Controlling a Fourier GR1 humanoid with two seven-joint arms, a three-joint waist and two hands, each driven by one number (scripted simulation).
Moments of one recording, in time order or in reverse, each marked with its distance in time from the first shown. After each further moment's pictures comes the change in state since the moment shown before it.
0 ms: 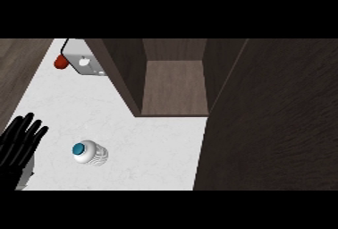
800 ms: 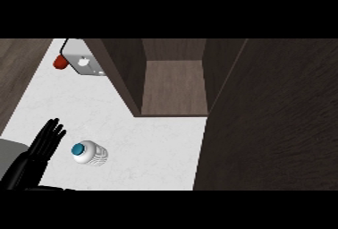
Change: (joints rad) left arm -0.088 0.016 0.049 0.508 -0.177 -0.064 -0.297; right arm -0.005 -0.046 0.025 -0.005 0.008 -0.049 0.004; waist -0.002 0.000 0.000
